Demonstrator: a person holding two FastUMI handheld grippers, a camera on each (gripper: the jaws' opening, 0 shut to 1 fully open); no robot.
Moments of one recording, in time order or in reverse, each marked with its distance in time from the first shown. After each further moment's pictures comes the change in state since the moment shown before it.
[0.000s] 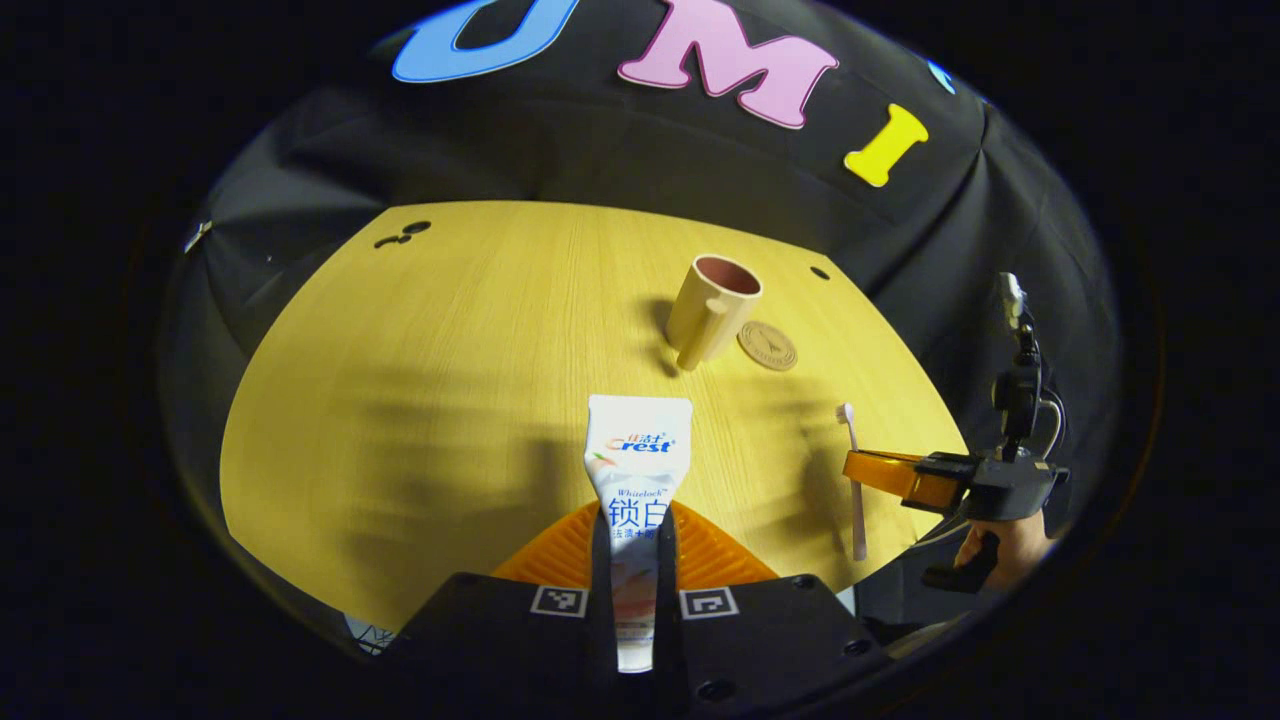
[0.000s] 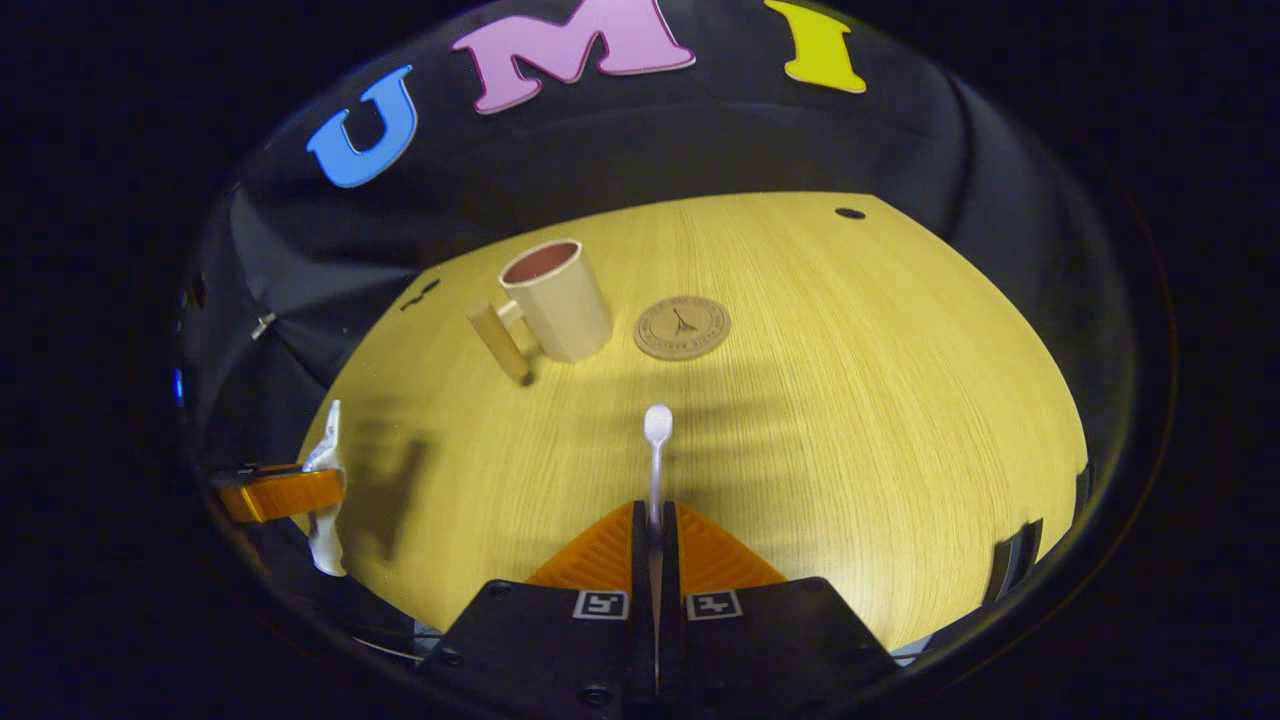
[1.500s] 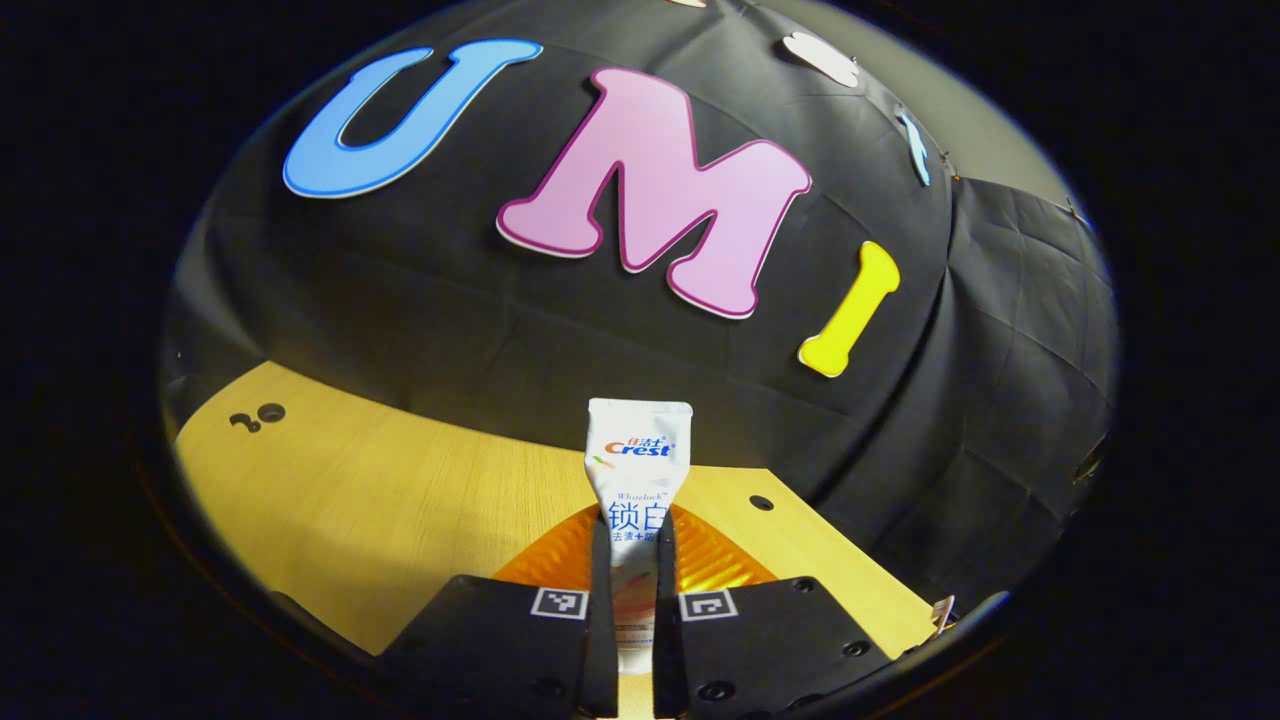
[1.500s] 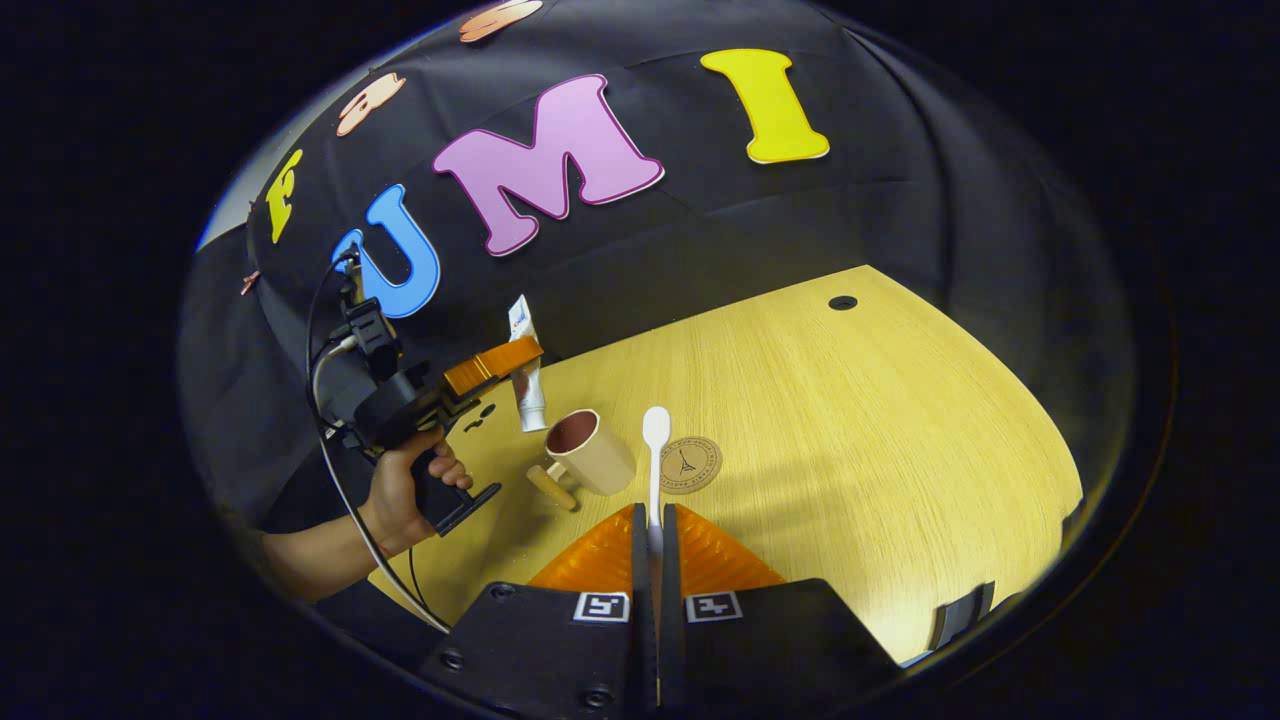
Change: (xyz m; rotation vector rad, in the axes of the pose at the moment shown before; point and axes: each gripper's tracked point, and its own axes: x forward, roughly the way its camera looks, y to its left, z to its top) left arm 0.137 -0.095 0.262 -0.027 -0.524 -0.198; right arm -0.065 -0.040 0.105 0.124 -0.203 0.128
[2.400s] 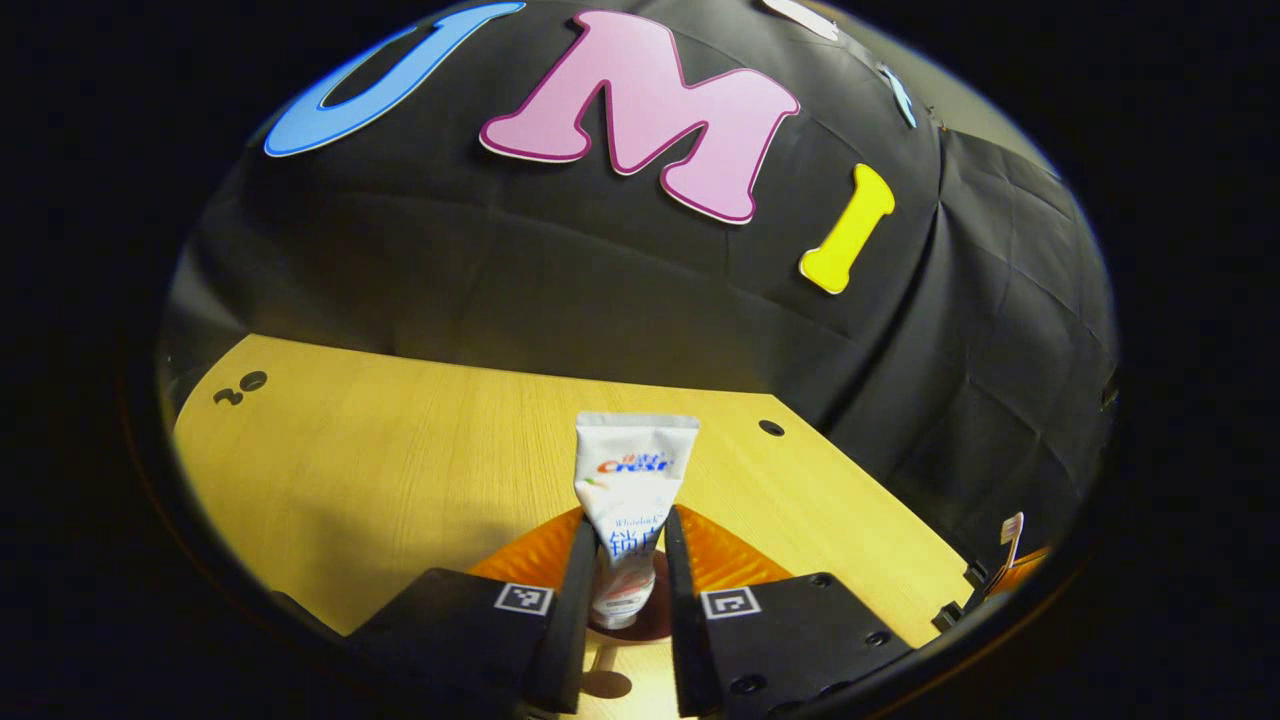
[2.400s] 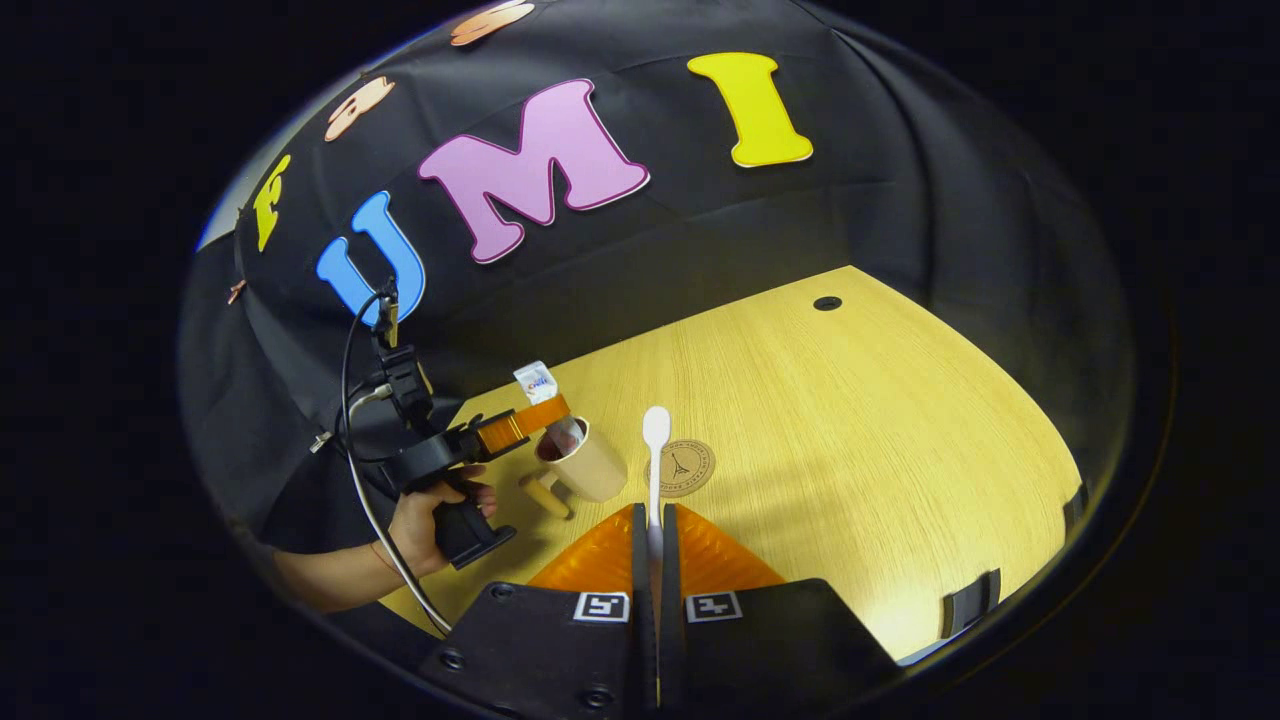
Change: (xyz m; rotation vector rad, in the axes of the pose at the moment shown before) left arm -0.003 0.011 -0.069 0.080 0.184 -0.041; right arm 0.003 0.008 -0.002 0.022 -0.026 -0.044
